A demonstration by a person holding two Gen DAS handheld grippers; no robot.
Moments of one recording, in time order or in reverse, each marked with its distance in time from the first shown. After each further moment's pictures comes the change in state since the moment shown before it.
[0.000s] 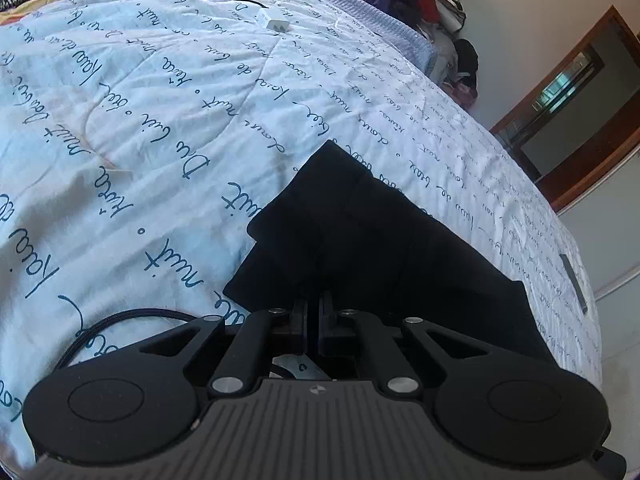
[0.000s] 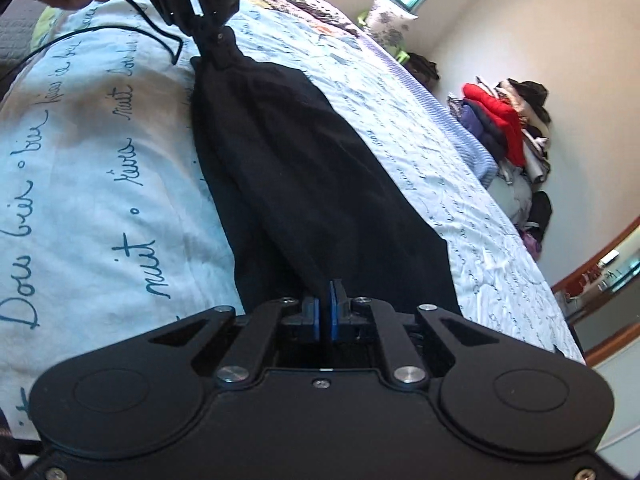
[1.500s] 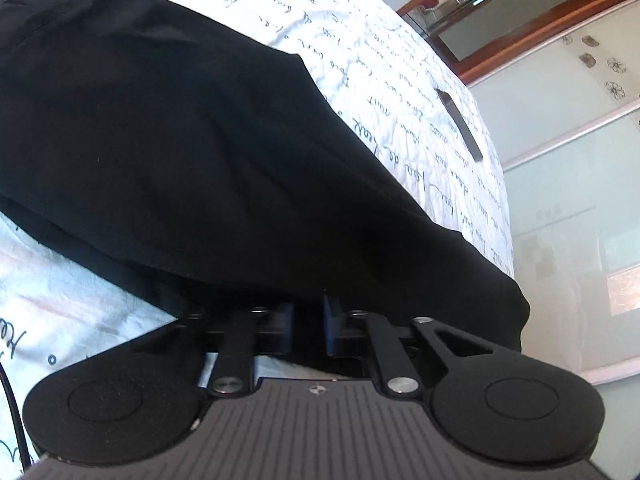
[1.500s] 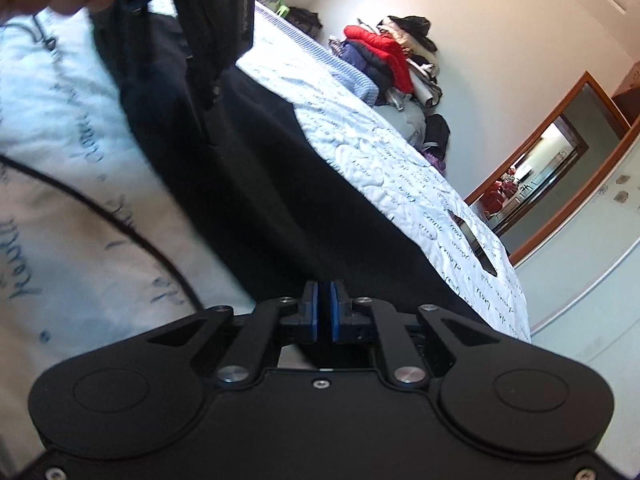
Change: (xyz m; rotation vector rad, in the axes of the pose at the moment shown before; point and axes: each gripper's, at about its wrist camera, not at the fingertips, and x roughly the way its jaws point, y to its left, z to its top) left arm 0.034 -0.191 -0.126 0.103 0.342 -0.268; right arm -0.084 -0.001 -0.120 0.183 0.113 -0.280
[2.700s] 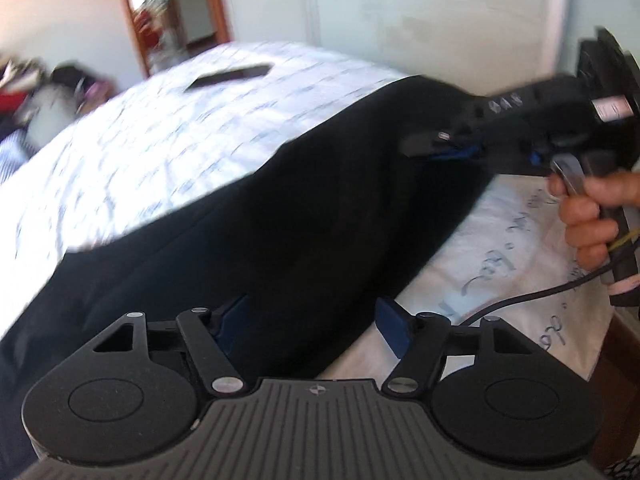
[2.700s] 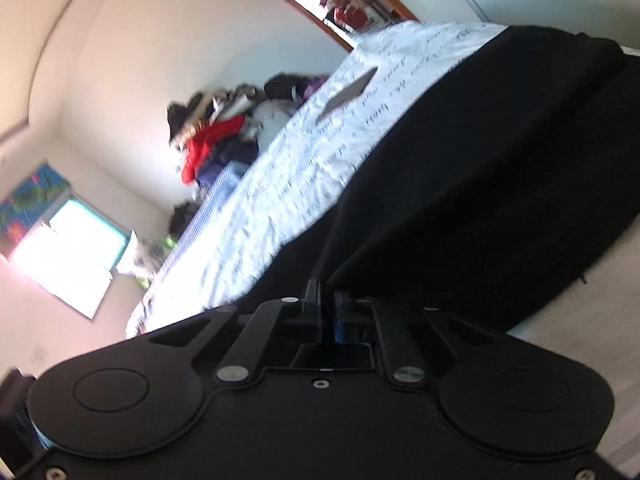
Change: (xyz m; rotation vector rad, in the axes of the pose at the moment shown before) left arm 0.028 -0.107 -0.076 1.218 -0.063 0.050; right arm 0.019 -0.140 -0.117 1.647 -0.166 0.261
